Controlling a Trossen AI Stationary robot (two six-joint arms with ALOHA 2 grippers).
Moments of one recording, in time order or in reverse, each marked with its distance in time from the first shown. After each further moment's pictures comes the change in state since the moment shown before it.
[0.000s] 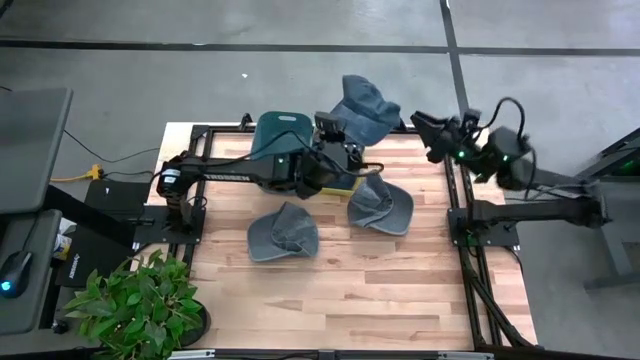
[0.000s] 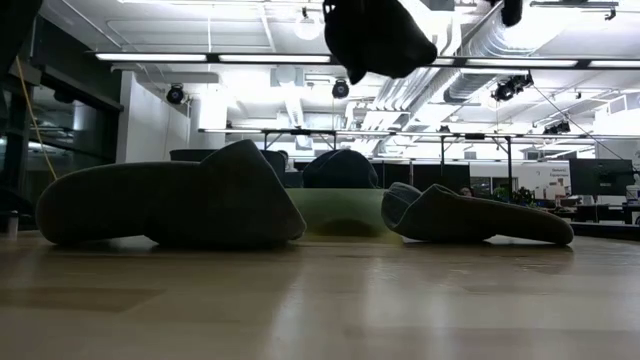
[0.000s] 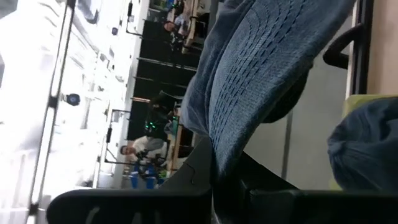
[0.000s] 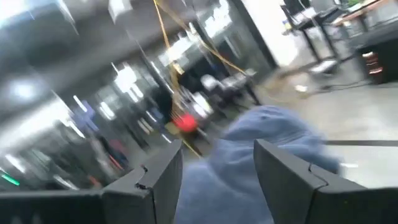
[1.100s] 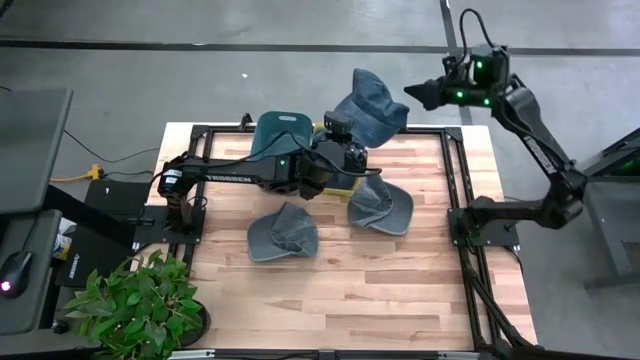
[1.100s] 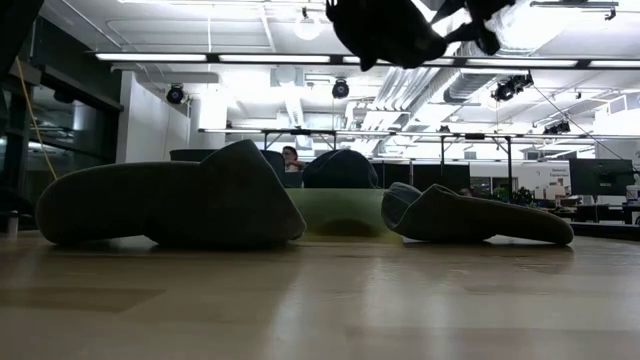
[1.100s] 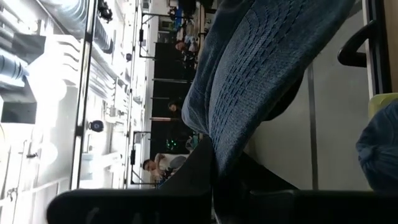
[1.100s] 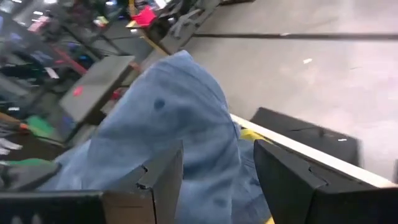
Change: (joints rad) left arm -0.004 0.009 0.000 0.157 0.038 0.271; right arm -0.777 0.449 0.571 -0.718 -0.910 -0.136
